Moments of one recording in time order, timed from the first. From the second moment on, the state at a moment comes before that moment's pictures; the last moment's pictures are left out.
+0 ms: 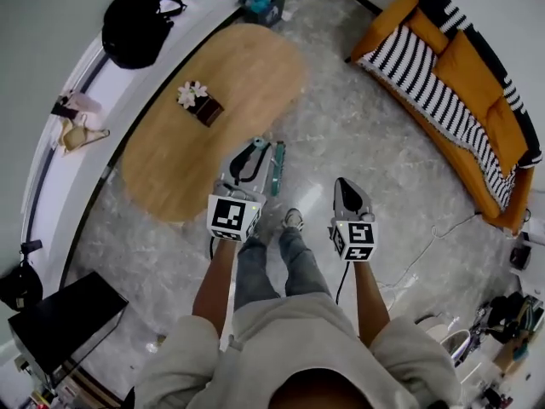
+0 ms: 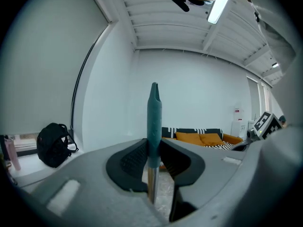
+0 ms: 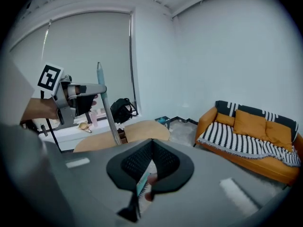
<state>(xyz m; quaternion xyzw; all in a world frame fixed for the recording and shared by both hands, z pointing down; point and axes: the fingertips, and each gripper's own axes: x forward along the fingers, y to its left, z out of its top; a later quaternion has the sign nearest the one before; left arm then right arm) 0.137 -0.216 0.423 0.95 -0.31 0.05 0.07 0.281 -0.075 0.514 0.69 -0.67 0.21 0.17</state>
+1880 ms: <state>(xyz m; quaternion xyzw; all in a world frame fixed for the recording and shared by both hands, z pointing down) 0.013 -0.094 0.315 0.89 -0.46 0.03 0.05 0.182 -0.080 0.399 0.54 -0.82 0.11 0.17</state>
